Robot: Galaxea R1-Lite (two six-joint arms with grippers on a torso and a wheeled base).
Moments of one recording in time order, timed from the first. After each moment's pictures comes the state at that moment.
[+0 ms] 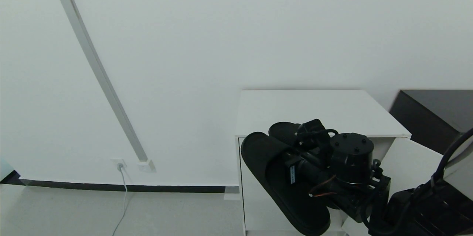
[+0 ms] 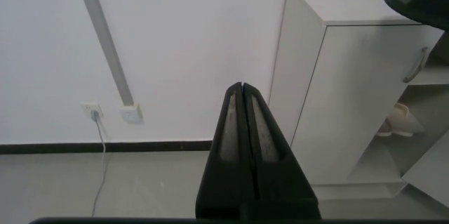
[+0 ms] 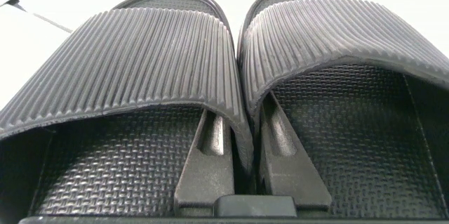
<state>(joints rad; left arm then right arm) 0.00 0.00 0.00 0.00 0.00 0.01 0.77 1.94 -0.66 -1.11 -0.26 0.06</state>
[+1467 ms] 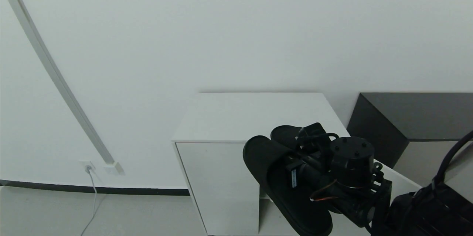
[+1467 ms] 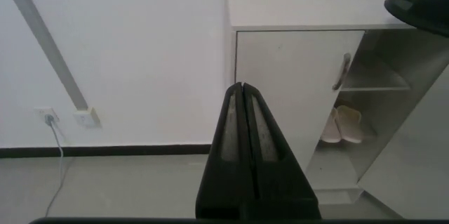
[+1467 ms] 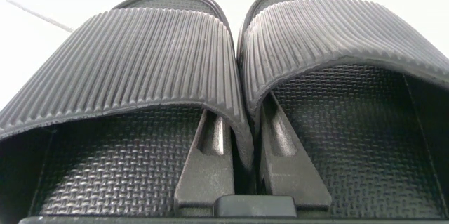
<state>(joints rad) 0.00 0.00 0.00 0.00 0.00 0.01 0.78 1.94 -0.64 -1.11 -0.28 0.07</state>
